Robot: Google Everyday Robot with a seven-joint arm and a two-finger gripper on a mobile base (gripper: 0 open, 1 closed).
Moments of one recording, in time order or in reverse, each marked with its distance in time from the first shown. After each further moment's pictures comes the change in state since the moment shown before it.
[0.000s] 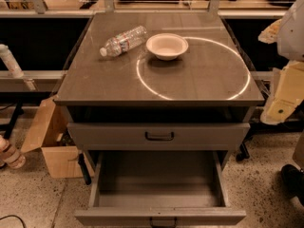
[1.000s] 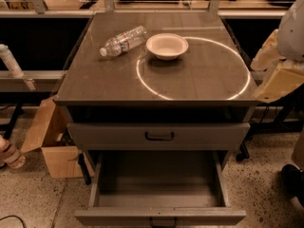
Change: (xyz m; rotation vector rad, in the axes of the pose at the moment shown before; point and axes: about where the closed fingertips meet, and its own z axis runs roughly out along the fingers) arm 0.000 0.000 0.000 0.000 0.000 0.000
